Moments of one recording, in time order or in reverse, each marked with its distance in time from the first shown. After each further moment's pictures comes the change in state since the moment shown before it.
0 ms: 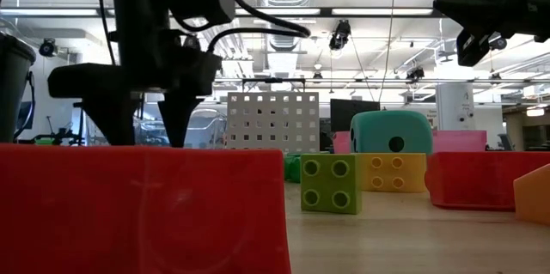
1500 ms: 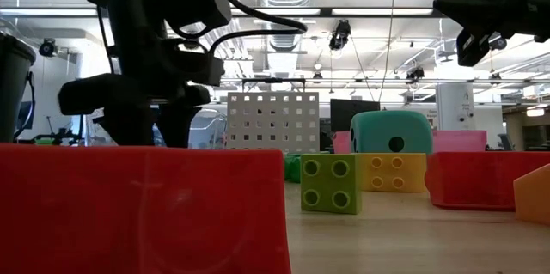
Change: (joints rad) left arm -0.003 -0.003 -0.093 0.207 0.025 -0.134; right arm 0.000 0.000 0.000 0.000 0.000 0.000
